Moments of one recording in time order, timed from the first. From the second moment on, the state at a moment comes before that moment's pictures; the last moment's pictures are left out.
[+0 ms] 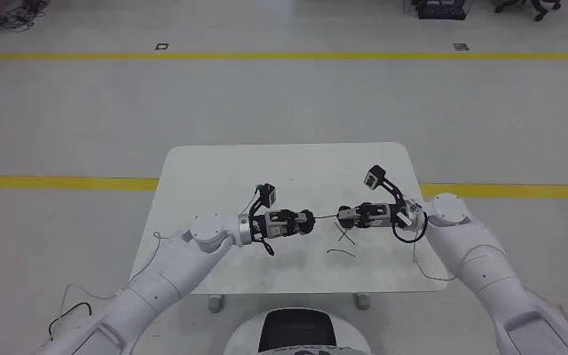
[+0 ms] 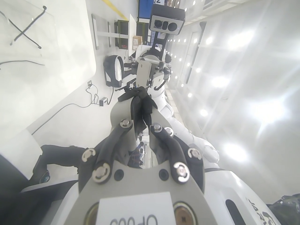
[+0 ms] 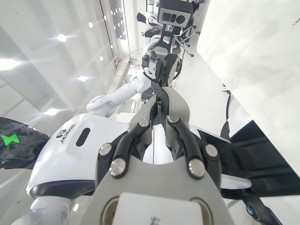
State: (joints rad) left arm 1.12 -1.12 -0.74 -1.29 -0.68 -0.17 -0.84; right arm -1.08 -1.01 0.97 -1.04 0.71 -0.34 1.39
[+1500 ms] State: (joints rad) left arm 1.11 -1.15 -0.70 -1.31 -0.62 -0.17 -0.76; right arm -1.14 -1.01 0.98 -1.15 0.73 -0.30 1.35
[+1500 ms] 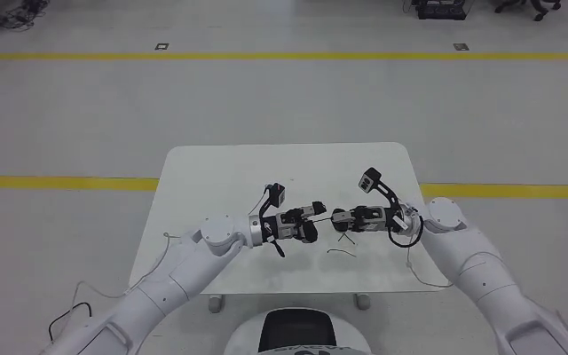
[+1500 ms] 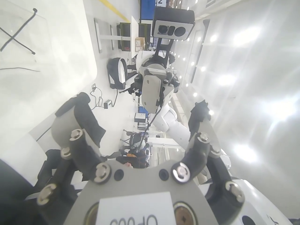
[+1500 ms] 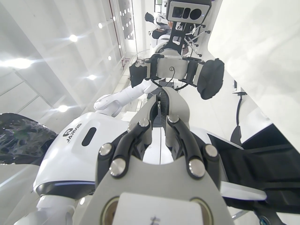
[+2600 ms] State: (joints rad) left arm 1.11 -1.16 -0.71 -1.29 -0.64 -0.17 -0.84; right arm -1.13 -1.03 0.98 -1.11 0.67 -0.26 1.37
